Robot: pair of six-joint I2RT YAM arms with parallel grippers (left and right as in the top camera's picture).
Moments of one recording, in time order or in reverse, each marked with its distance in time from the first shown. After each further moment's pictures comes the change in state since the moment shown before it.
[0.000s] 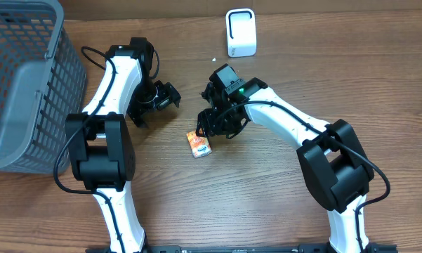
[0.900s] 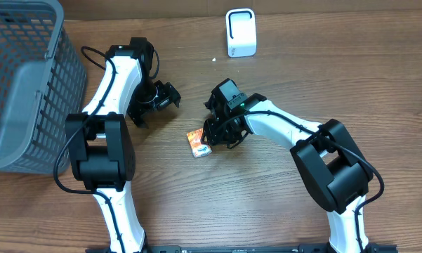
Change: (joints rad) left arm 0.000 0.000 0.000 0.000 0.000 0.000; right arm 0.017 -0.002 -0.172 0.209 0.001 0.076
